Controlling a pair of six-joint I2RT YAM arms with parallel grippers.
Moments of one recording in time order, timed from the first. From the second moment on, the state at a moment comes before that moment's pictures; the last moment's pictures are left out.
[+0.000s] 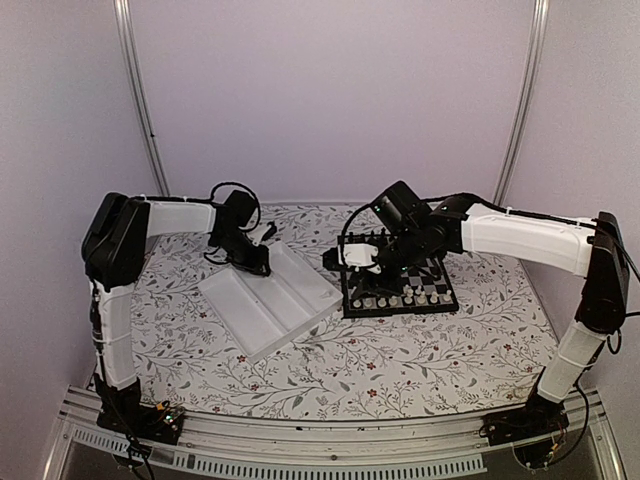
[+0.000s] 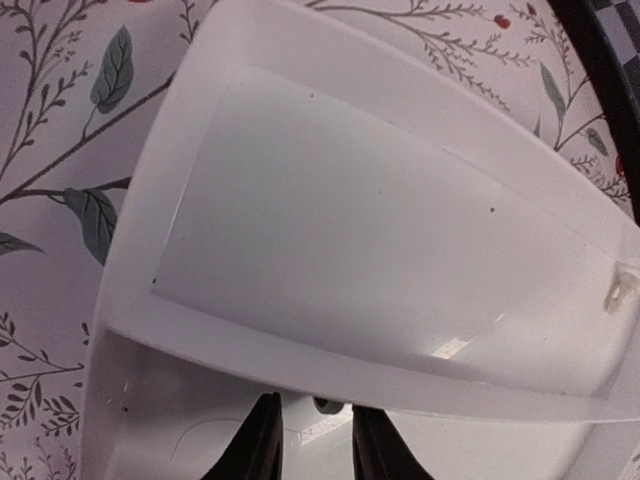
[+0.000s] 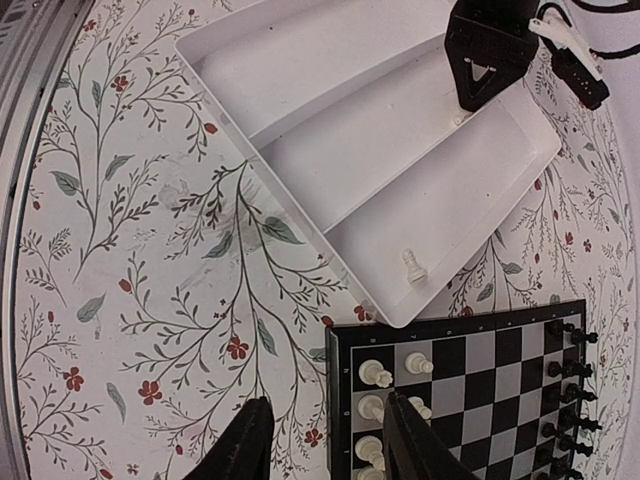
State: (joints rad) left arm -0.40 2.12 1.52 -0.60 0.20 0.02; right arm 0.84 1.72 1.41 -0.67 -0.26 -0.77
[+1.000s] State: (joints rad) left arm -0.40 1.92 1.24 -0.42 0.38 0.03; right arm 0.80 1.83 1.57 -0.66 -0.38 -0.68
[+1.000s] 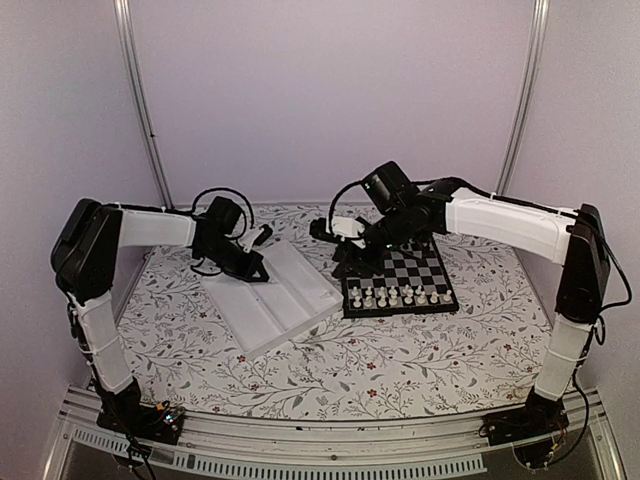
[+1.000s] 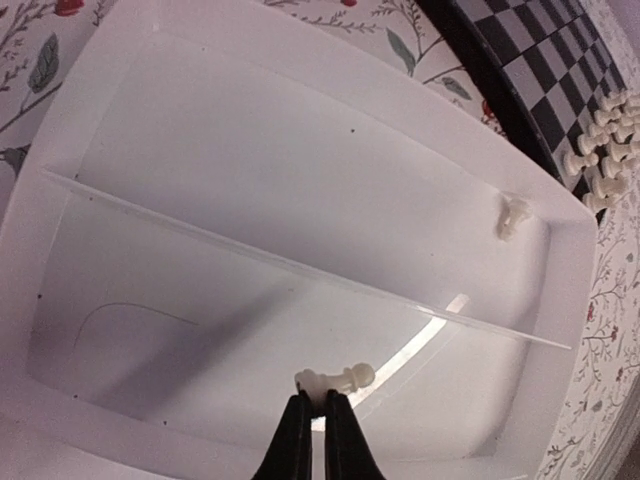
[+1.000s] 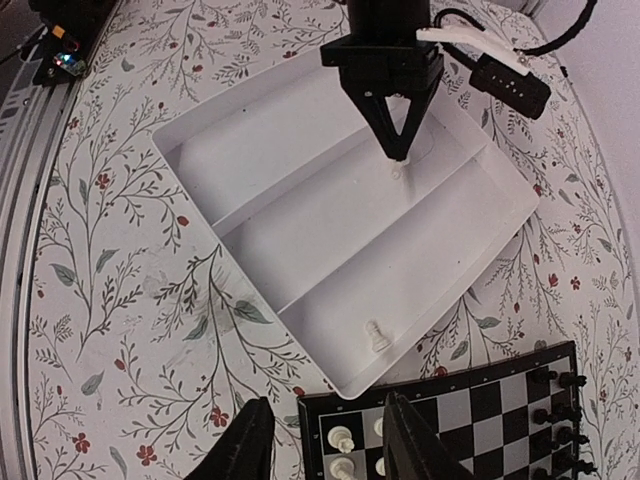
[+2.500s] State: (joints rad) left arm -0.50 1.75 1.12 -0.09 0.75 -0.38; right arm 0.79 2.15 1.85 -0.48 -0.56 -0.35
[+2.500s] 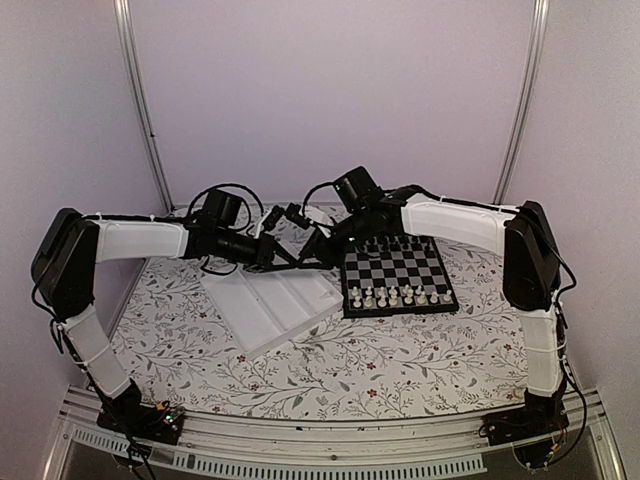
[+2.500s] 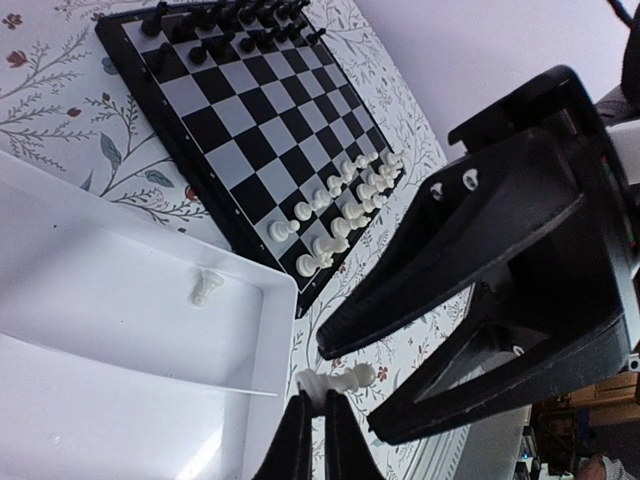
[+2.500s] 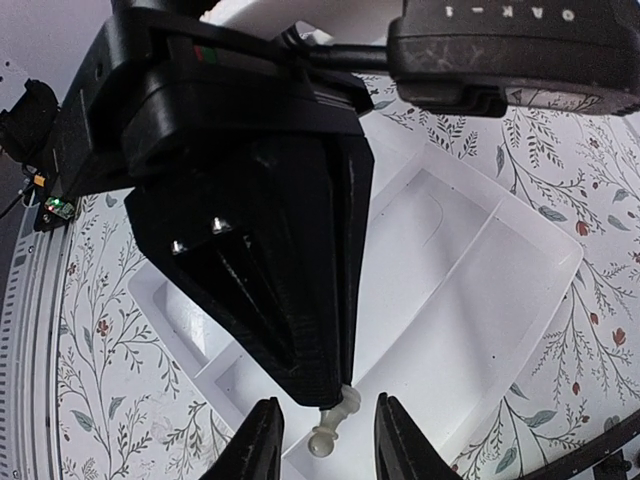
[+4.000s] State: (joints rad) left arm -0.50 1.75 1.15 -0.15 0.72 -0.38; right arm 0.77 2.14 1.80 -0.48 -0.54 -0.34
